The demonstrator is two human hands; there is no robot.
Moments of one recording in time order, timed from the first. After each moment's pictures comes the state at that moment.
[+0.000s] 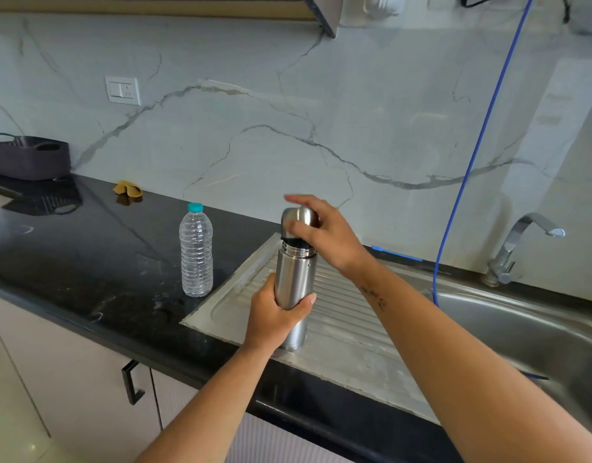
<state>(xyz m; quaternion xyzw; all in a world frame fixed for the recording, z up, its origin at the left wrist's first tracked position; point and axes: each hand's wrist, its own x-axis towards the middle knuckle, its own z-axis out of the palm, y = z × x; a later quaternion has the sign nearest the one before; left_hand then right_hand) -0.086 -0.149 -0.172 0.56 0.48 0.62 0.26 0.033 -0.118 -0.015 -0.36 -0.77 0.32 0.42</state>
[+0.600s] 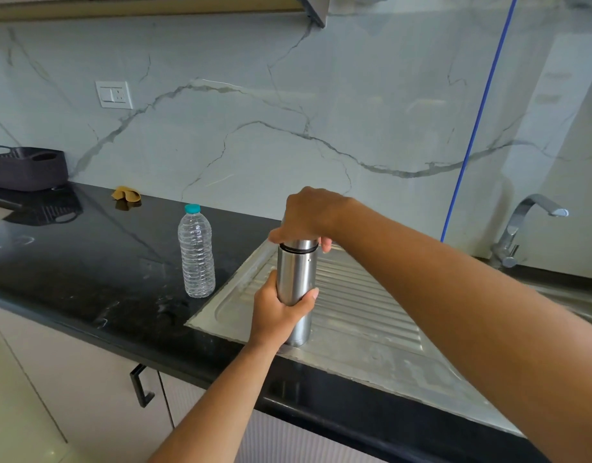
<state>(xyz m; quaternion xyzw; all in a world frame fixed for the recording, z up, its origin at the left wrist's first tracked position) -0.085 -0.149 -0.170 0.55 0.50 0.62 0.25 -0.002 -0.125 0.046 -0.53 -0.85 -0.04 -0.03</state>
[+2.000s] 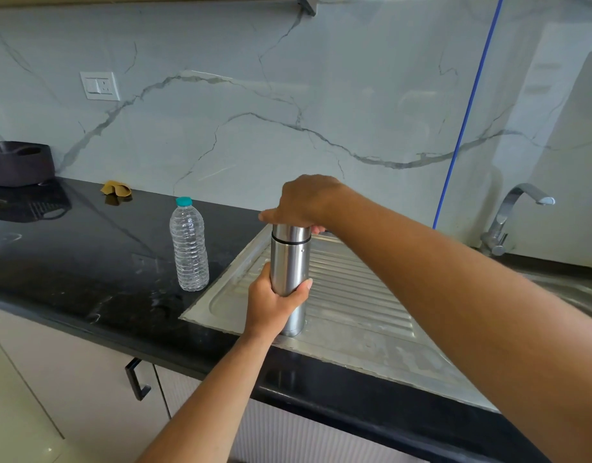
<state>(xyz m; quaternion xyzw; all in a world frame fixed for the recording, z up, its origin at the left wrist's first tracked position) -0.084 -0.150 -0.171 0.55 0.51 0.61 0.24 -0.002 -0.135 0.052 -0.56 -0.83 -0.06 -0.02</state>
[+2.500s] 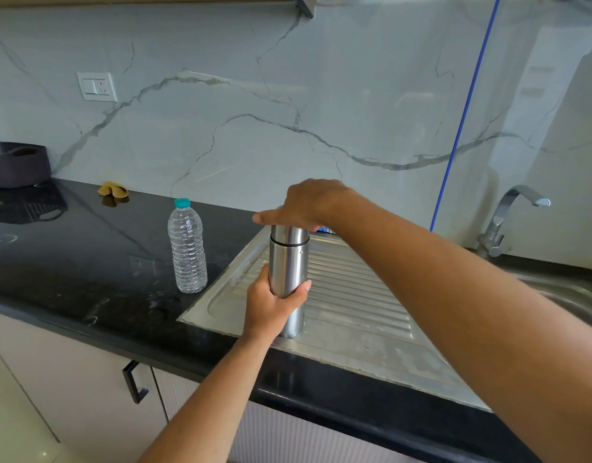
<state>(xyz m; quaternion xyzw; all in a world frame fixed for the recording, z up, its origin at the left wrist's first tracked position) -0.084 -0.151 -0.171 0.55 0.51 0.61 0.25 0.004 -0.130 0.050 -0.56 -0.83 -0.03 -0.02</state>
